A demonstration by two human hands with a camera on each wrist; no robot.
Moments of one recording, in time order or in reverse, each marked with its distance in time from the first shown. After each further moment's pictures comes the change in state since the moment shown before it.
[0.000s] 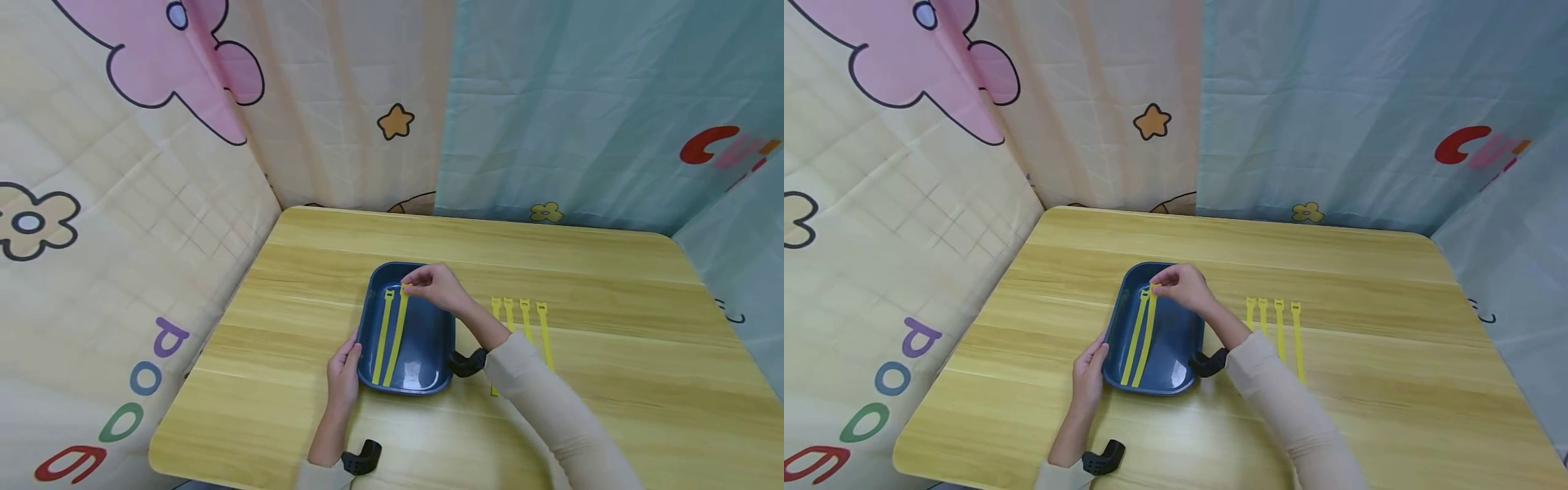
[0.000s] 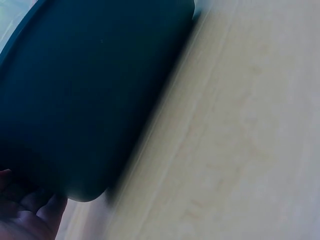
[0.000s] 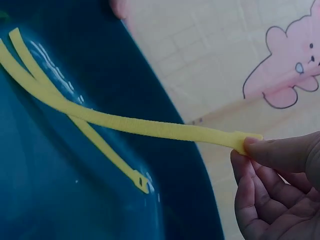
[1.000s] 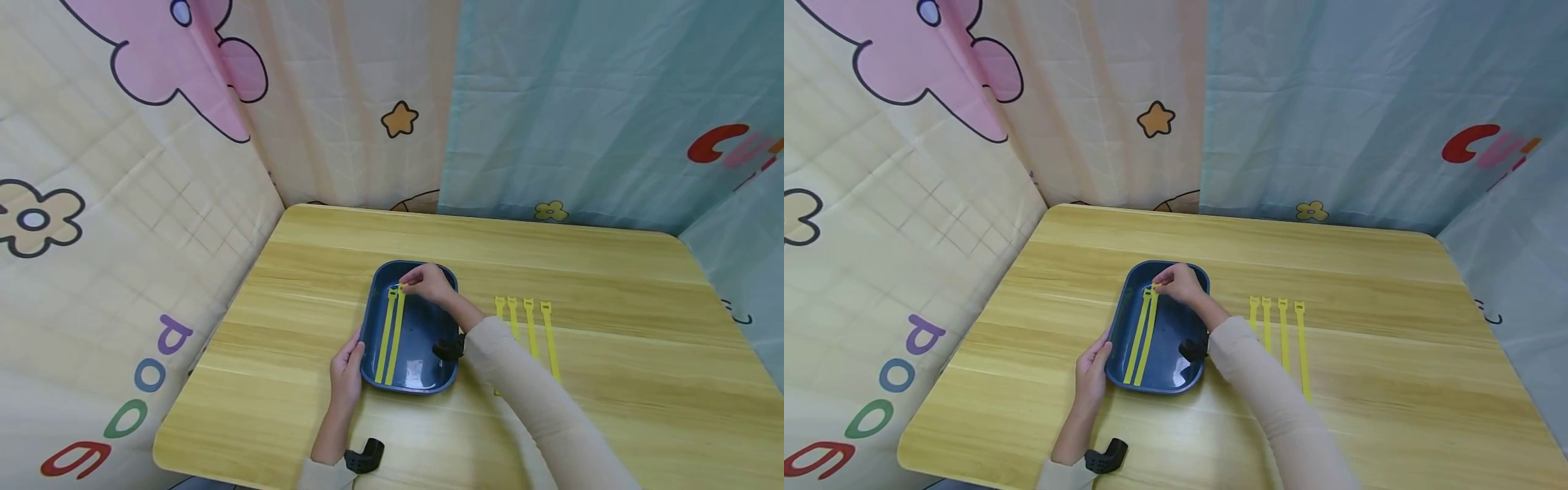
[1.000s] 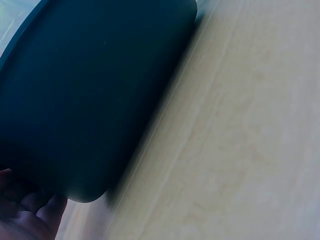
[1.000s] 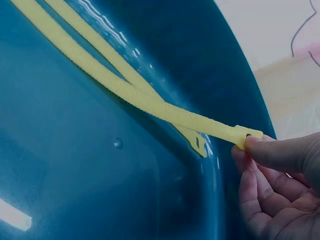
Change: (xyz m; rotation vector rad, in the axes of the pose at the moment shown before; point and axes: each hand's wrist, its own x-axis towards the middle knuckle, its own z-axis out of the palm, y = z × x) left_hand 0.001 0.001 0.000 0.016 0.007 0.026; right_hand 0.041 0.038 0.021 -0.138 0.003 0.076
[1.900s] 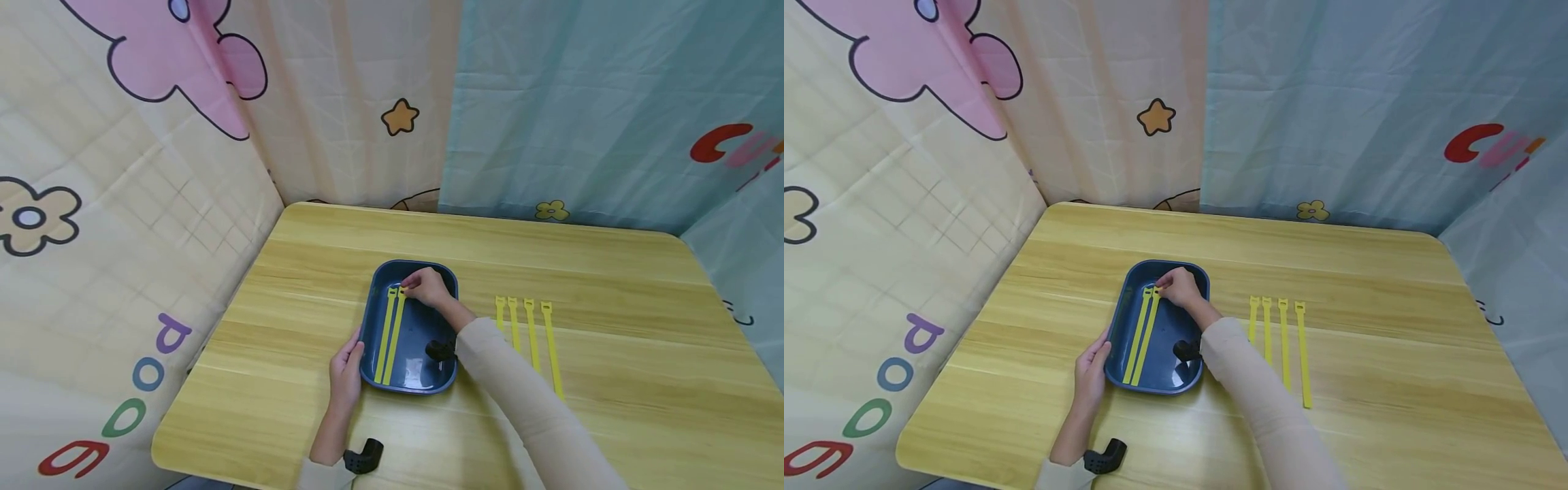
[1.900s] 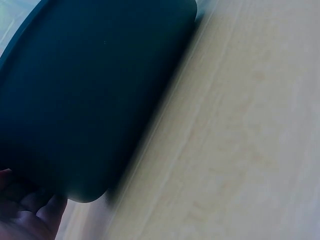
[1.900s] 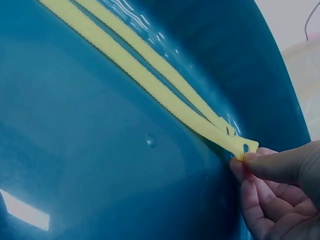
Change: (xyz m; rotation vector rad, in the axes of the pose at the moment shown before) left_hand 0.001 0.004 -0.001 -0.022 -0.019 -0.027; right_hand 0.006 0.012 0.013 -0.039 0.044 0.116
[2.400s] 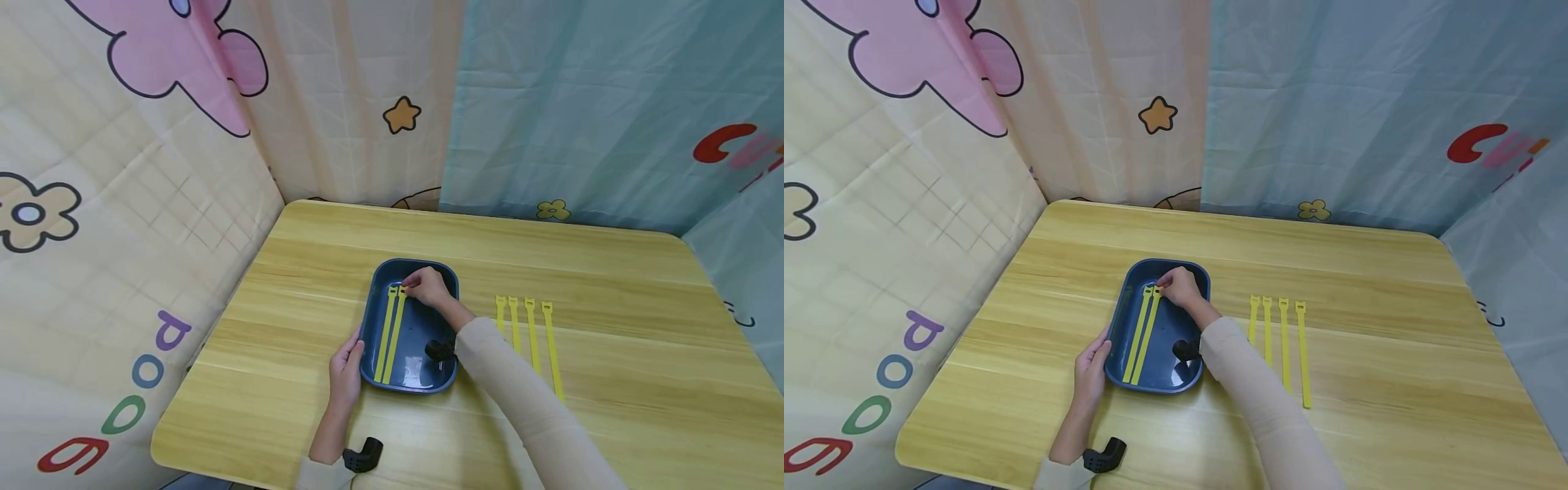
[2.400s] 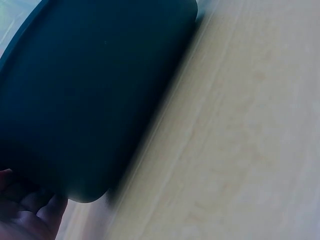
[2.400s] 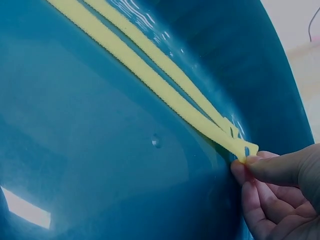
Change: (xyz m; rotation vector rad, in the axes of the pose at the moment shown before) left_hand -0.001 -0.003 -0.001 0.015 -0.016 0.027; right_hand 0.002 0.003 0.003 -0.044 0.008 -0.016
